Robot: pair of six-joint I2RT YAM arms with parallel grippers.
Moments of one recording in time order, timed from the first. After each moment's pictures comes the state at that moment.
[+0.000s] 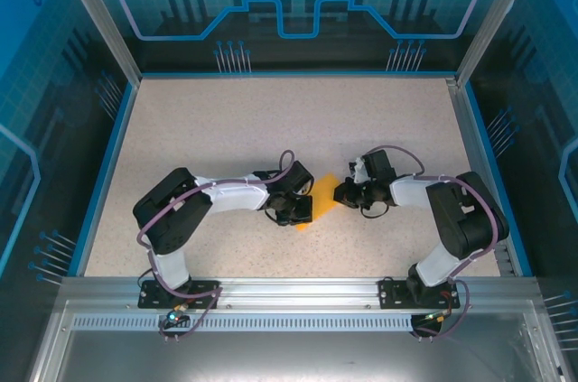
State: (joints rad) left arm -0.82 1.81 1.00 -0.38 0.29 -0.94; right arm 0.32 1.63 0.61 -0.04 -0.55 0.63
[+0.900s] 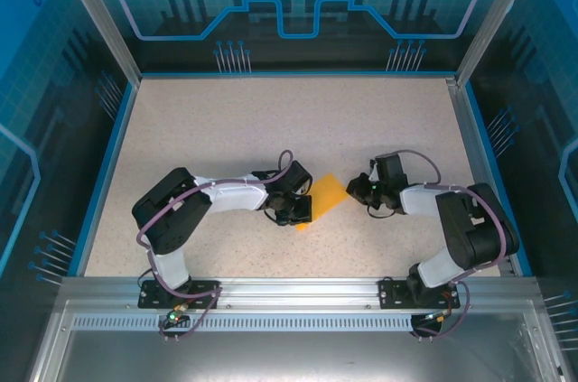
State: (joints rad) left arm -0.81 1.81 0.99 -0.36 0.31 -0.95; right arm 0.24 1.53 0.51 0.10 -0.35 0.83
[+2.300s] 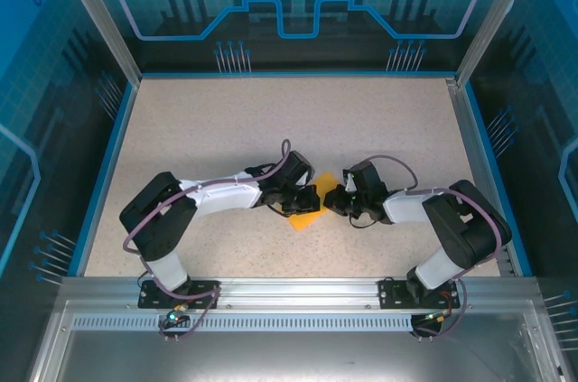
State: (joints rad) left arm -0.80 1.74 1.01 -0.25 0.36 -0.90; right arm 0.49 1.57 0.49 0.20 -0.41 0.90
